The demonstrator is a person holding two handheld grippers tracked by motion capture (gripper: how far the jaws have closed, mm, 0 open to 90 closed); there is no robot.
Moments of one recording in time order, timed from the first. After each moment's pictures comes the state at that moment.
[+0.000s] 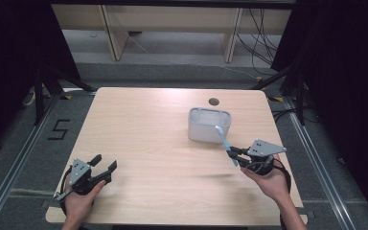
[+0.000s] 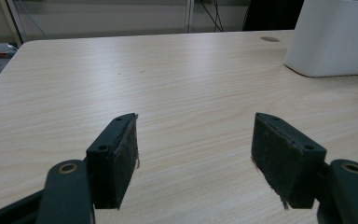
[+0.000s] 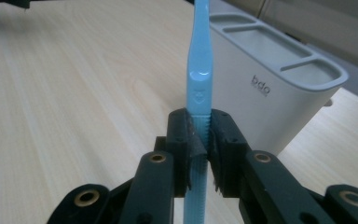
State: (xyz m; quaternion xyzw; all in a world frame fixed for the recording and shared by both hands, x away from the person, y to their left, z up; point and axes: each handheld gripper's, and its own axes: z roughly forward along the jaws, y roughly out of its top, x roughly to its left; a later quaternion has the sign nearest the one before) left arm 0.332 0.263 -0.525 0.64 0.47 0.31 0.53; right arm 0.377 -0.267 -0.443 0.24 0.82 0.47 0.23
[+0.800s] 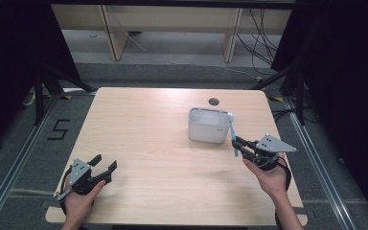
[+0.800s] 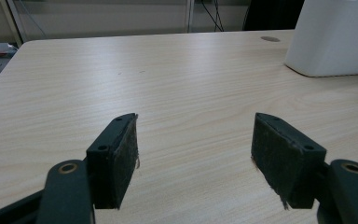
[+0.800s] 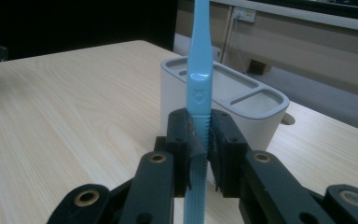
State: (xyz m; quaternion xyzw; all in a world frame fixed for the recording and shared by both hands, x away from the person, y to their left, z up) left arm 0.332 0.263 -0.524 0.64 0.47 0.31 0.52; right arm 0.381 -0.274 -0.437 0.30 0.75 0.53 0.26
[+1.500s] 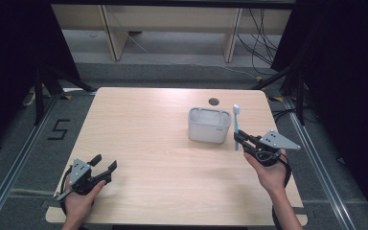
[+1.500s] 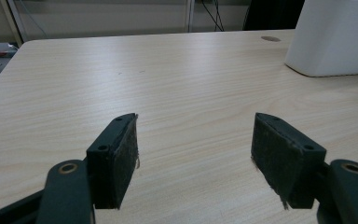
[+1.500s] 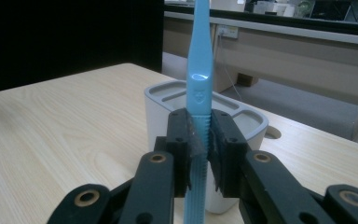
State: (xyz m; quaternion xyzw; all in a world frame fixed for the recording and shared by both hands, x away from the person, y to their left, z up) left arm 0.332 0.263 -0.524 0.64 0.47 0.31 0.52; right arm 0.386 -0.276 -0.427 0.32 0.72 0.56 0.27
